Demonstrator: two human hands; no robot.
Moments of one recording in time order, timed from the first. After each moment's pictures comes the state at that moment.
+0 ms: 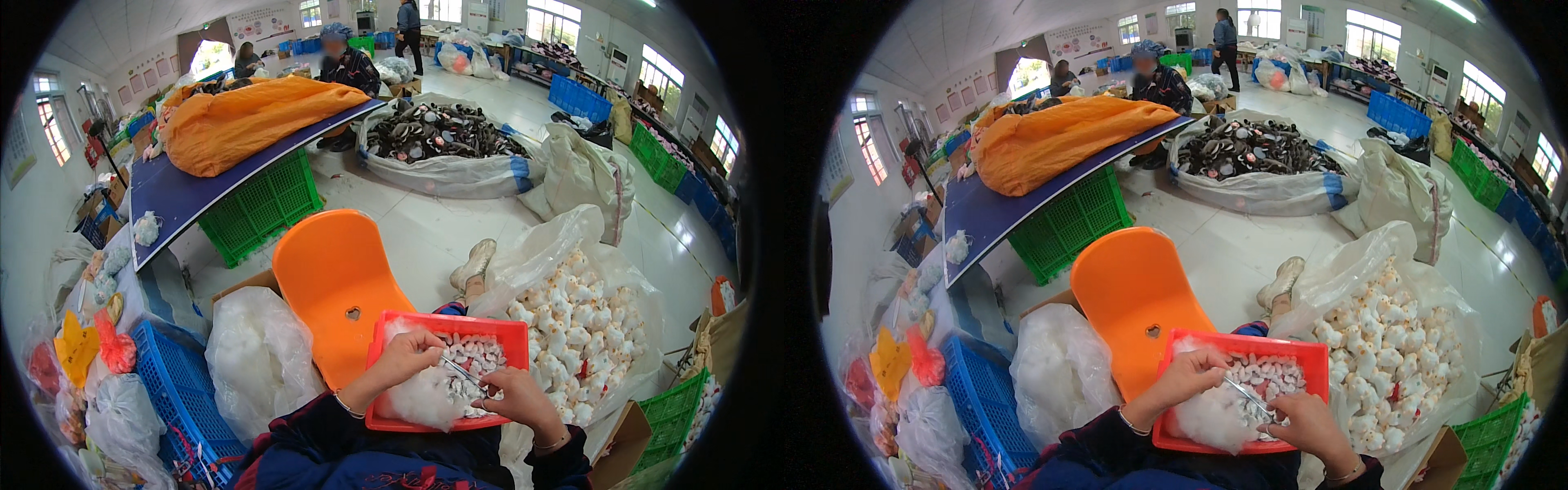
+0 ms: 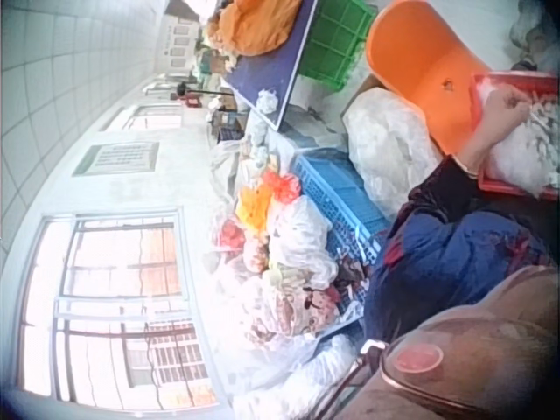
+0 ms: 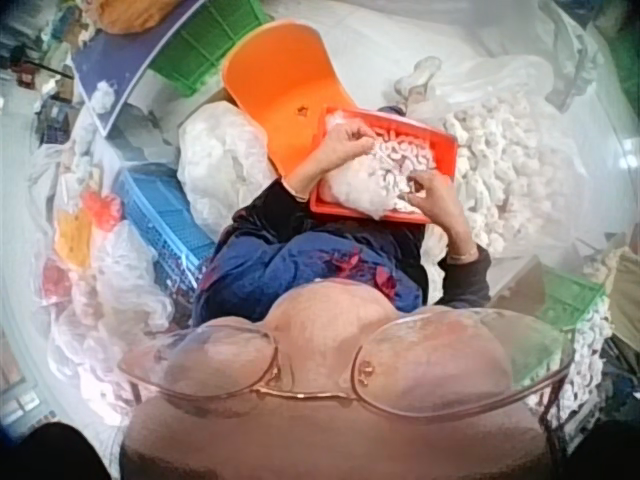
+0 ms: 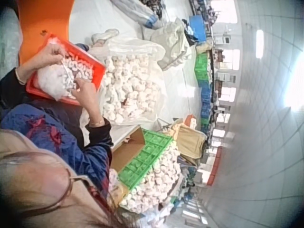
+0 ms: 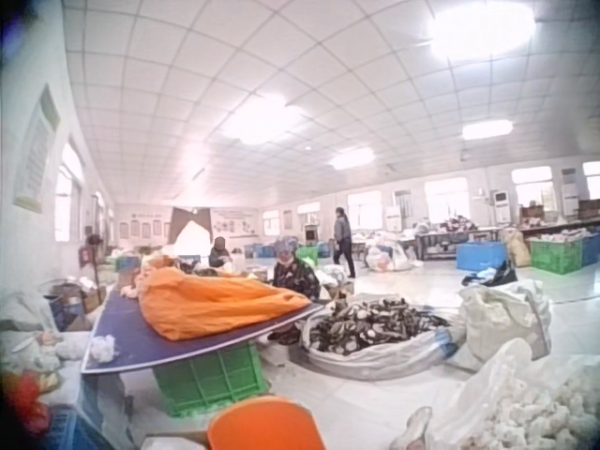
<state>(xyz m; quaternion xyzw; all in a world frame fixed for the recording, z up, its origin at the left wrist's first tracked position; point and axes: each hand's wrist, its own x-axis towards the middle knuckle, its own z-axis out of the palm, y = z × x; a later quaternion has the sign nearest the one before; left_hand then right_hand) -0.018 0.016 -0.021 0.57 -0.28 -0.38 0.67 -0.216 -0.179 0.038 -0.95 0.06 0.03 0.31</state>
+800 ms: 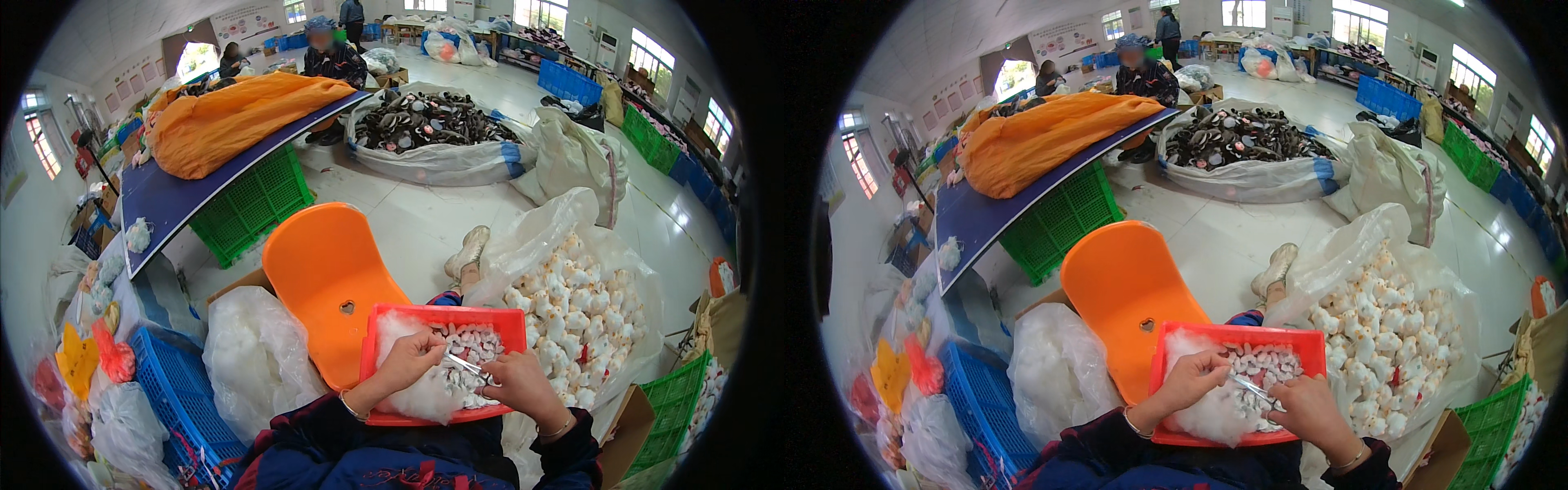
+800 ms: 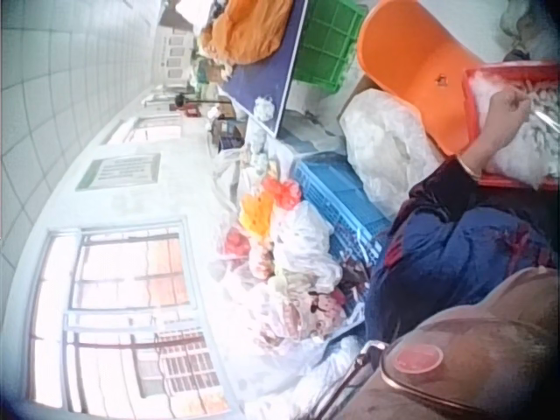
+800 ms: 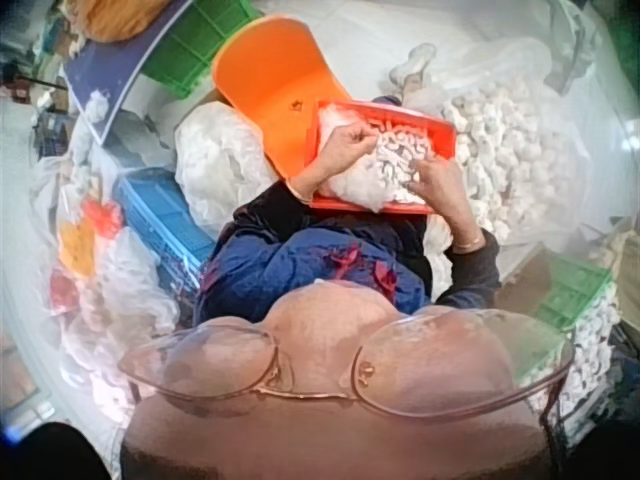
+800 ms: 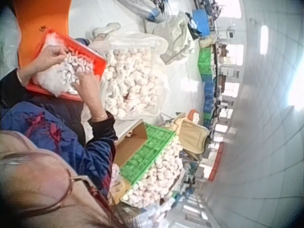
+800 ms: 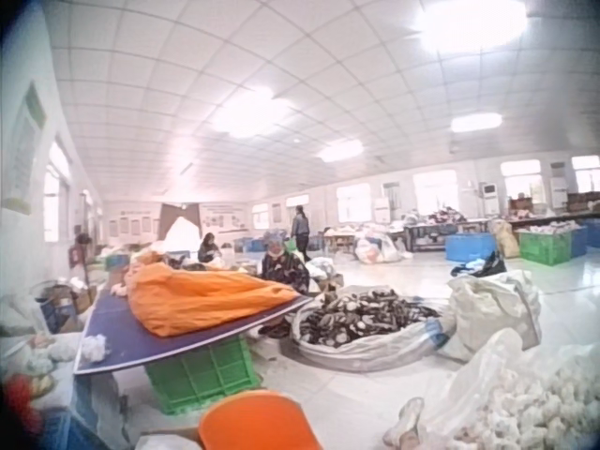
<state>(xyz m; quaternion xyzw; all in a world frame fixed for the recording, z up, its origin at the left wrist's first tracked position) -0.037 0.009 -0.037 0.61 -0.33 -0.31 0.66 -0.212 -0.176 0.055 -0.99 0.04 0.05 0.14</state>
